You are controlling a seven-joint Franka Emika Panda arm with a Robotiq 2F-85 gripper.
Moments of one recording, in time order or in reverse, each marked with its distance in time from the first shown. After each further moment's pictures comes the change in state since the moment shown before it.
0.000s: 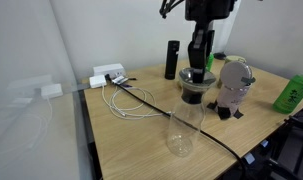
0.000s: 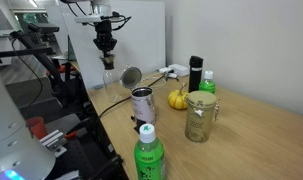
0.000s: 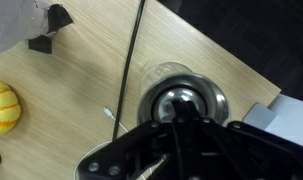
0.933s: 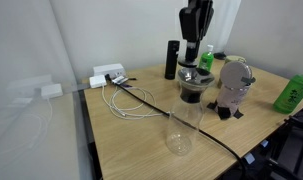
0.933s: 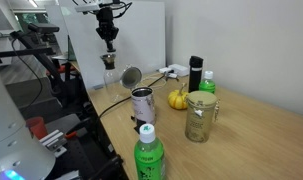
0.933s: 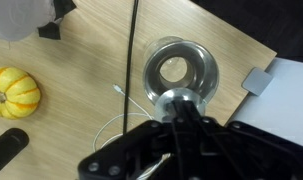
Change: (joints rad) arm -0.004 -0.058 -0.021 0.052 0.000 -0.016 0.076
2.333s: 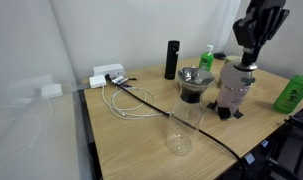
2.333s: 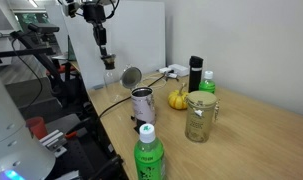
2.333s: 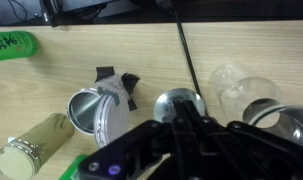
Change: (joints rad) arm -0.051 -0.290 0.003 -0.291 -0.070 -0.099 0.471
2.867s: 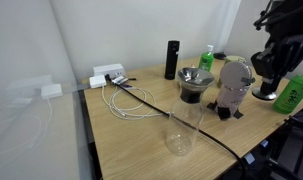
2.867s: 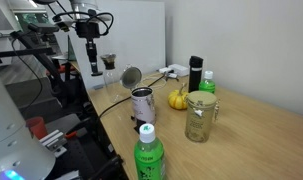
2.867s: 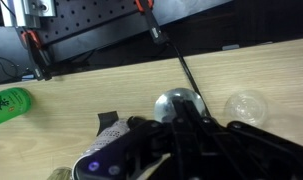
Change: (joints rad) arm 0.000 -0.076 0.000 -0.206 0.132 0.098 0.054
